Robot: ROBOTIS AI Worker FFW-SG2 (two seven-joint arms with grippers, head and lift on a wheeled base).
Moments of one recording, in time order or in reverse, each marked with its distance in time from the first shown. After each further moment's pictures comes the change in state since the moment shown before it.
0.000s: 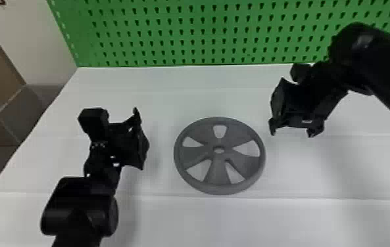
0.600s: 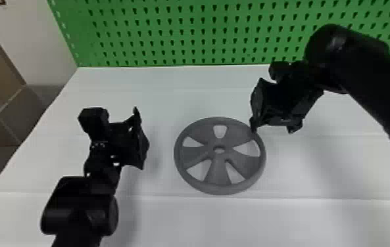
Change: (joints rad) left arm -0.004 0.000 -0.001 0.000 0.000 0.004 0.000; right arm 0.007 0.067 0.053 -0.033 -0.031 -0.039 -0.005
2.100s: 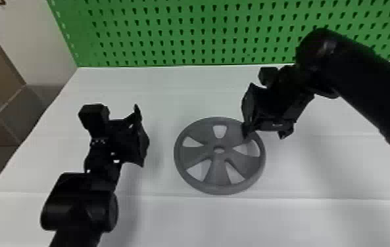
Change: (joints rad) left arm -0.014 0.009 -0.009 0.000 0.009 0.011 0.001; right arm -0.006 0.001 0.131 0.005 -0.172 0.003 -0.038
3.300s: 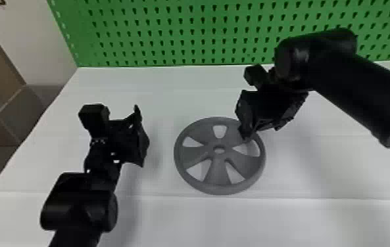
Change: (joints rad) left arm 0.000 0.003 -0.002 0.000 0.004 0.005 0.000; right arm -0.001 -0.005 0.229 -0.127 0.218 -0.033 0.303
